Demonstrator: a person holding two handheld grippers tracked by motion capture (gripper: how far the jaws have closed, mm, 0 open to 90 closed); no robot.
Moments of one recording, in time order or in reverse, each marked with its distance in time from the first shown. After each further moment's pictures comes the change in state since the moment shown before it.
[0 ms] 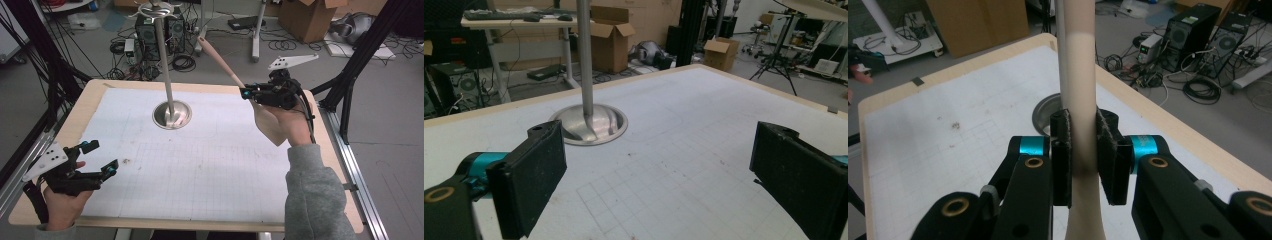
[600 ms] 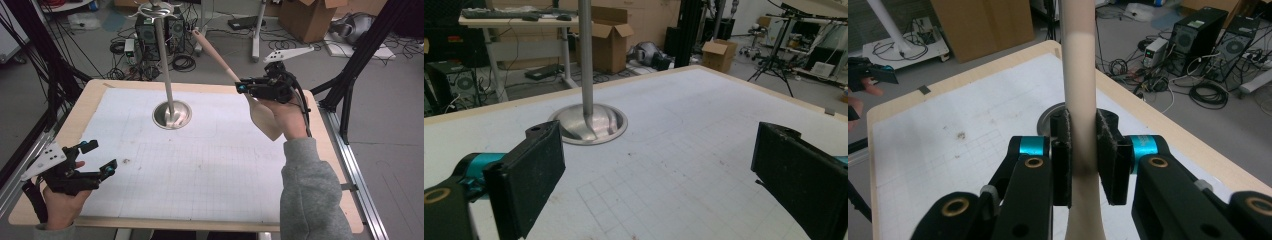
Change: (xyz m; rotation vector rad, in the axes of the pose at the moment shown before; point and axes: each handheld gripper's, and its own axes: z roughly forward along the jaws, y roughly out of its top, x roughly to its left) left arm 0.003 -0.001 -0.001 -0.007 -0.005 -0.012; right arm 0.001 0.015 0.008 -0.006 0.016 0.002
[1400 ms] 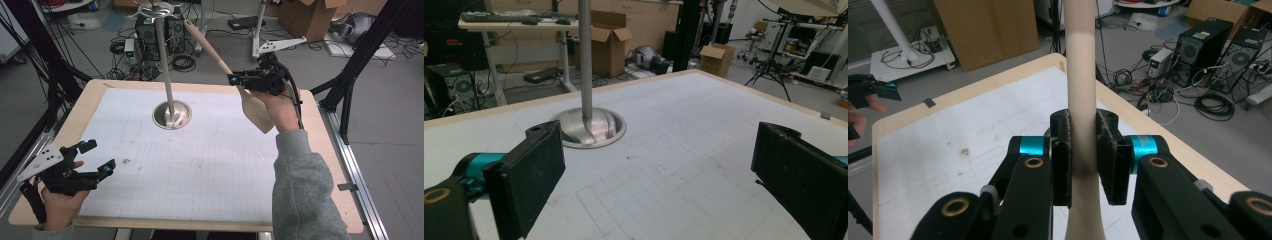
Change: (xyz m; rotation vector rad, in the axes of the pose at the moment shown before) left arm 0.000 0.002 -0.003 -0.016 -0.006 -0.003; right arm 0.001 0.019 0.013 -0.031 0.023 -0.006
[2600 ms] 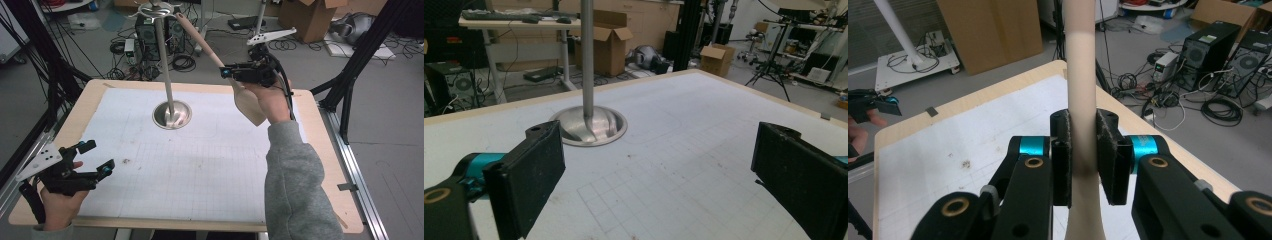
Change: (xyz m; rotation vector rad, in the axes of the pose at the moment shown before) left arm 0.002 -0.002 -0.001 0.002 0.002 -0.011; right arm -0.003 0.017 0.018 -0.003 0.020 0.008
